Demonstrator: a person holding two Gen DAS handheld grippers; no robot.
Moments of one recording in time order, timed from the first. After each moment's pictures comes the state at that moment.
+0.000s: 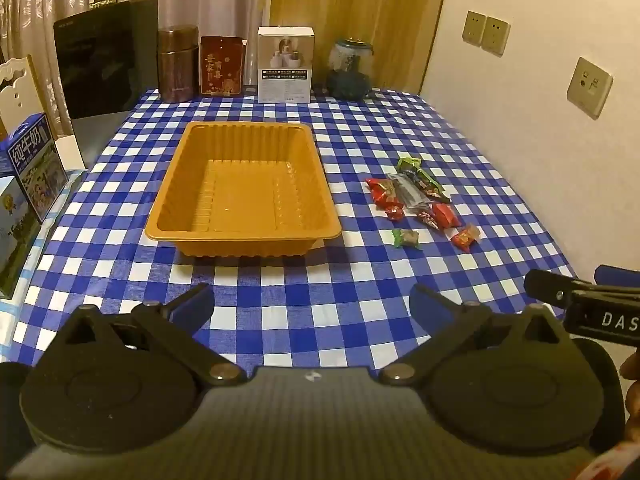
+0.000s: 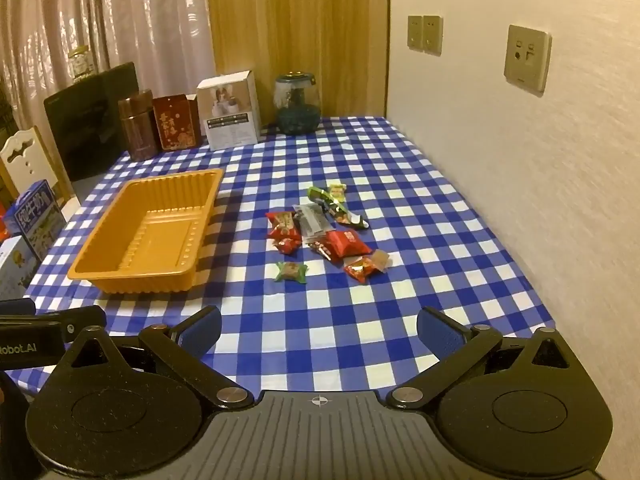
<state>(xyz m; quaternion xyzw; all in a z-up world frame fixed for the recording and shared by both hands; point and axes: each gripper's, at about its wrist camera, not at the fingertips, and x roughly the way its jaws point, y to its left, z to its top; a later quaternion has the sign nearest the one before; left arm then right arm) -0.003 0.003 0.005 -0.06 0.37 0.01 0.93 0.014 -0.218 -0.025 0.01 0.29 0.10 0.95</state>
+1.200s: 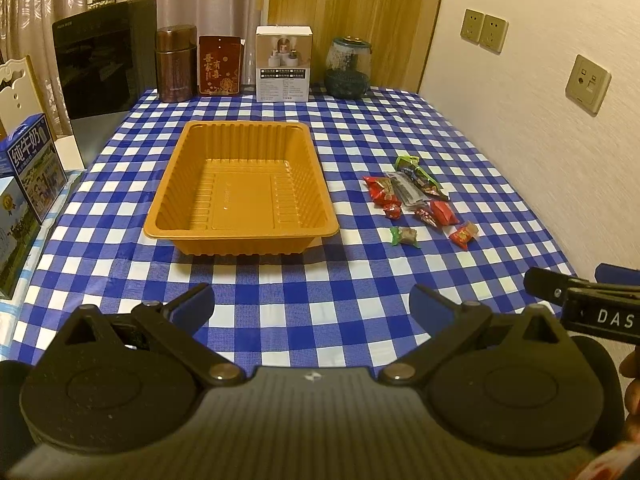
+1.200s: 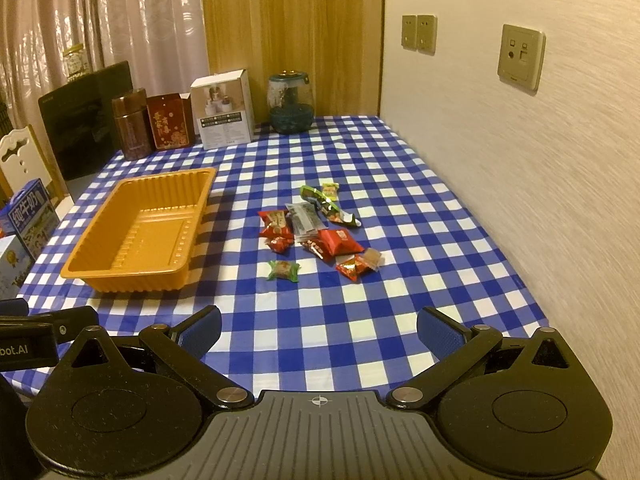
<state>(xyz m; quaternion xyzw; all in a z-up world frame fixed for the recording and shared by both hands) -0.006 0.002 0.005 -0.06 0.37 0.01 0.93 0.015 -0.222 -0.026 0.01 0.29 0.09 0.95</state>
